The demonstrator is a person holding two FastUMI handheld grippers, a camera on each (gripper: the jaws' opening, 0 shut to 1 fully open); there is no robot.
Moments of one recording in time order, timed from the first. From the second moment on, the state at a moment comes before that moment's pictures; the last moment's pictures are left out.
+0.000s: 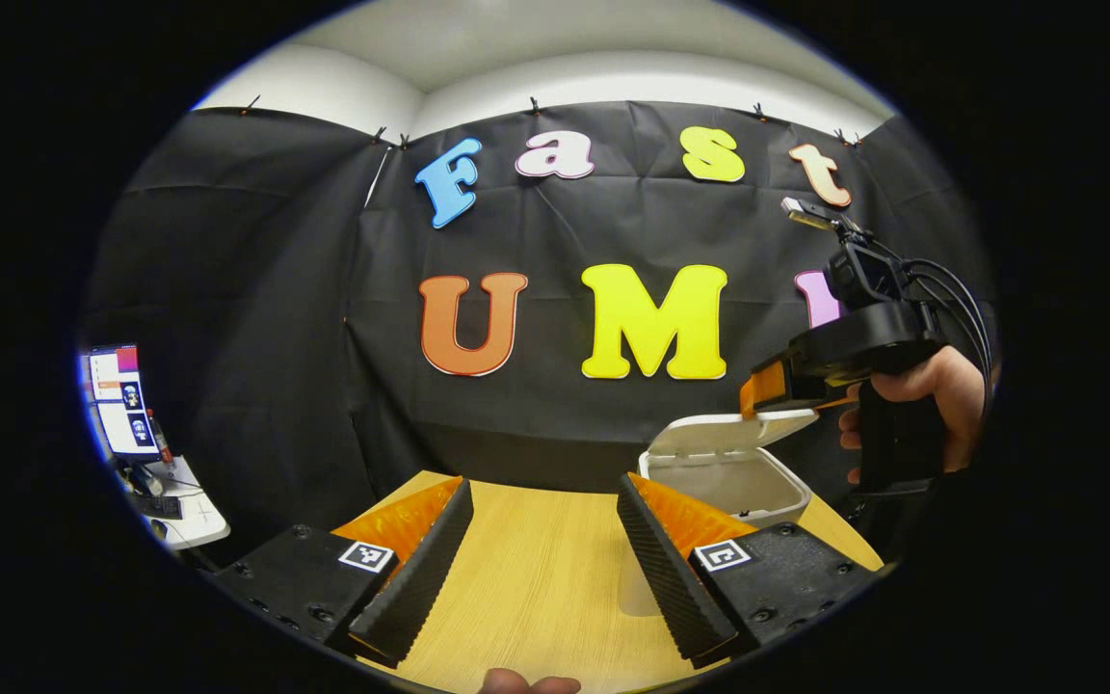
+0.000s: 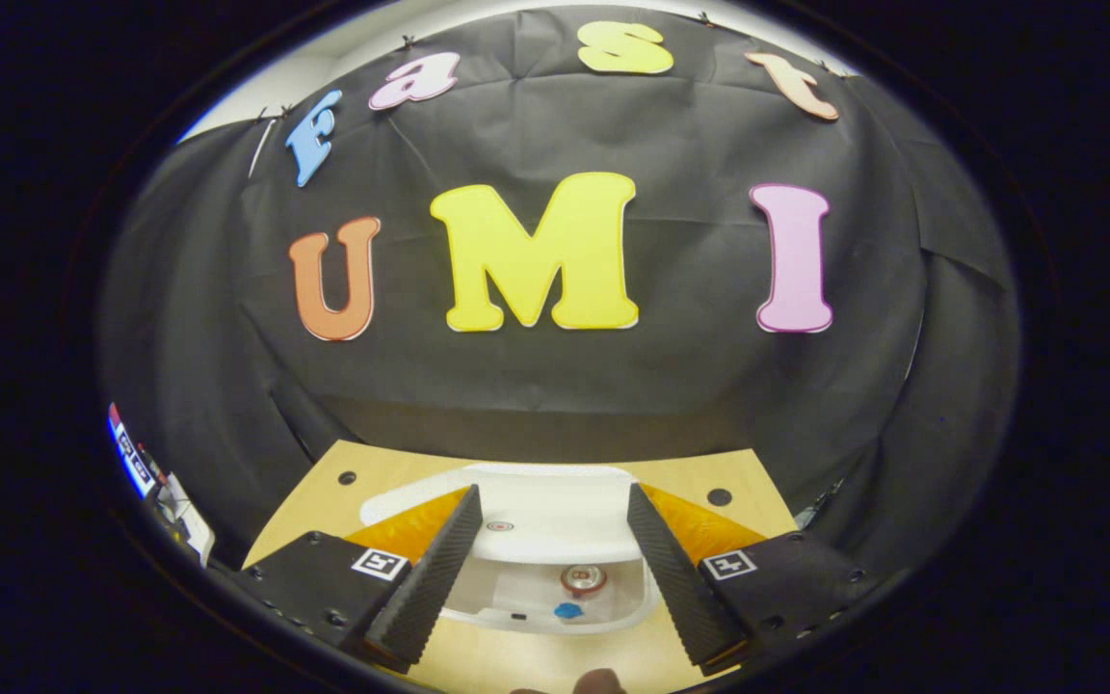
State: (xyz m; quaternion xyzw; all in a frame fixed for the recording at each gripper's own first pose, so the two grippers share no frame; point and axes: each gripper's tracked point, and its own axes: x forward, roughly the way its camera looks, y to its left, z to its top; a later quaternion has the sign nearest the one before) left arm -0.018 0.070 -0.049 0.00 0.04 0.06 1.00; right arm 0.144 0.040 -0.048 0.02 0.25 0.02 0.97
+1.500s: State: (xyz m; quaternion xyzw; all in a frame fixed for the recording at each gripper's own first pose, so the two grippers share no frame) left arm -0.010 0.064 -0.062 0.00 0.05 0.03 1.00; right arm 0.100 0.051 -0.145 -0.01 0.29 0.03 0.96
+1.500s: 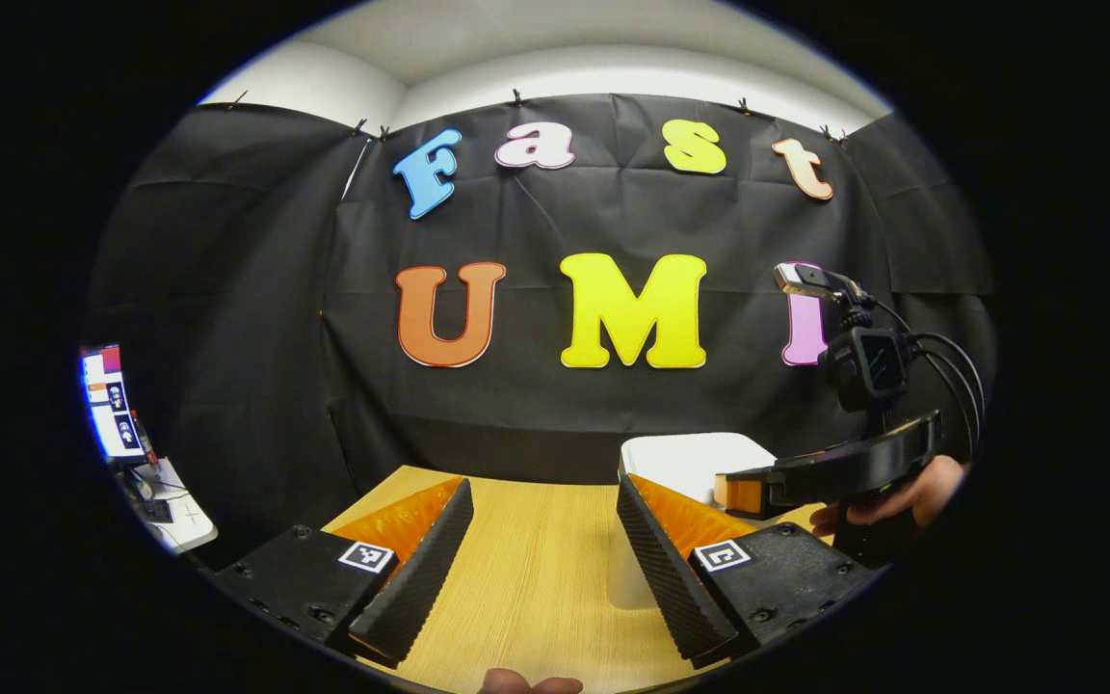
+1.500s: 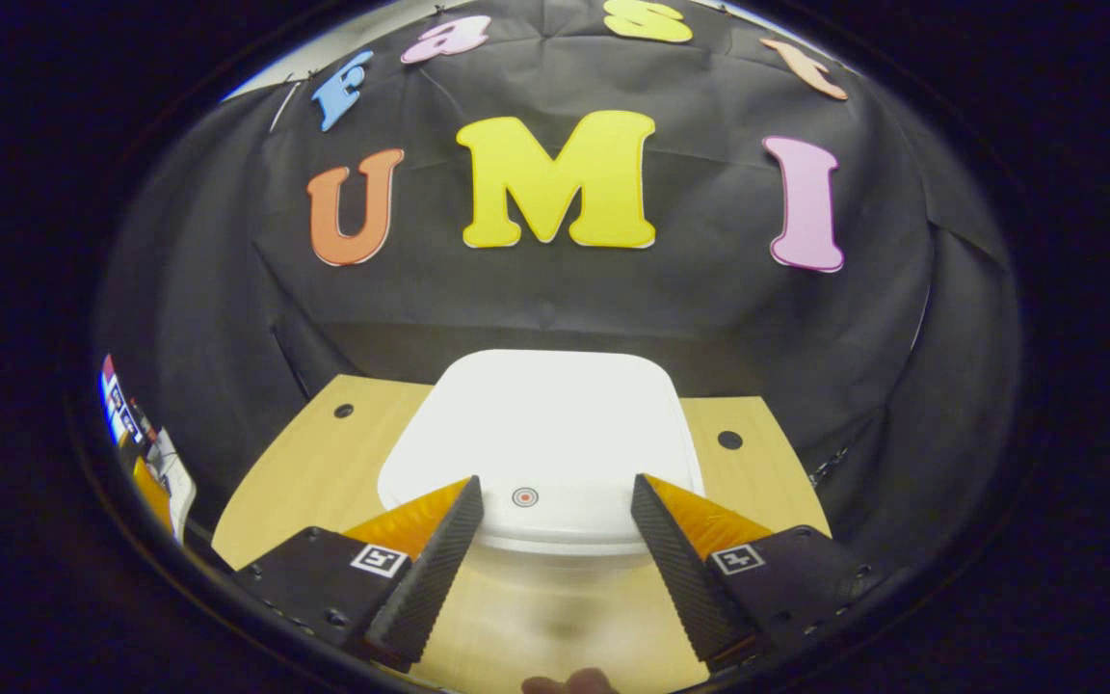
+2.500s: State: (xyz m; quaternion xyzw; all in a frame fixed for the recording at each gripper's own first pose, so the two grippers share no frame) left arm 0.019 0.032 -0.023 0.02 0.02 -0.03 1.00; right arm 0.069 0.013 -0.103 0.01 0.16 0.04 0.99
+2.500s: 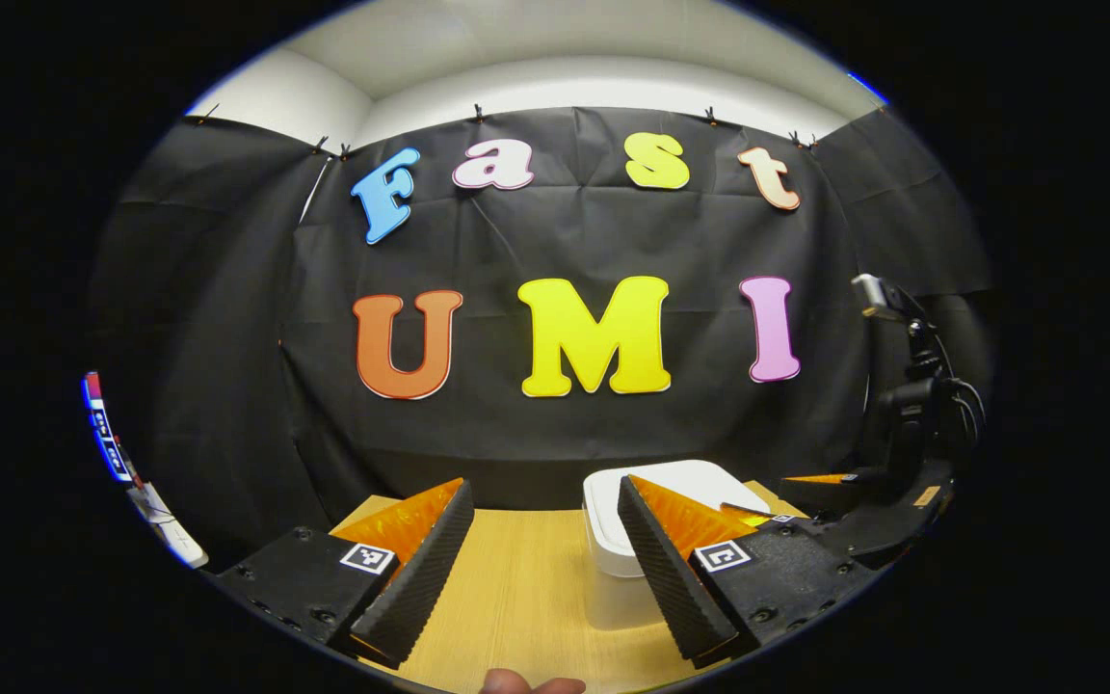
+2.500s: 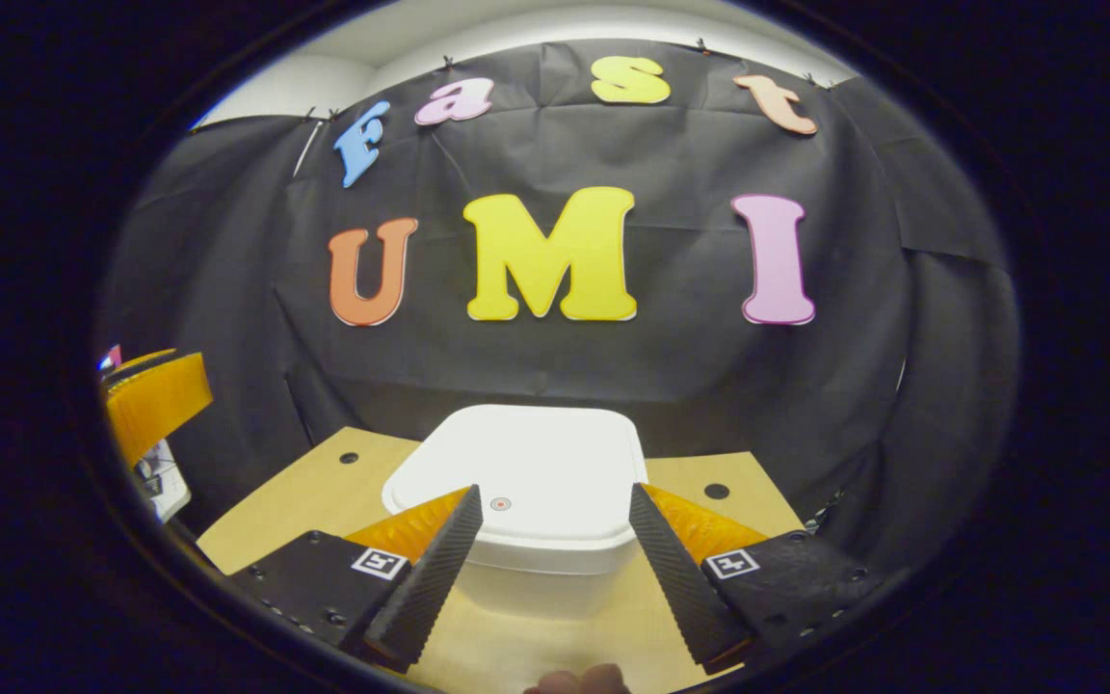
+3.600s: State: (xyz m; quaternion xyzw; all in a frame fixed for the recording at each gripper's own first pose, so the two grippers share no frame) left arm 0.041 0.002 0.011 0.00 0.01 -0.03 1.00; right arm 0.033 -0.017 0.005 -0.01 0.03 0.02 1.00
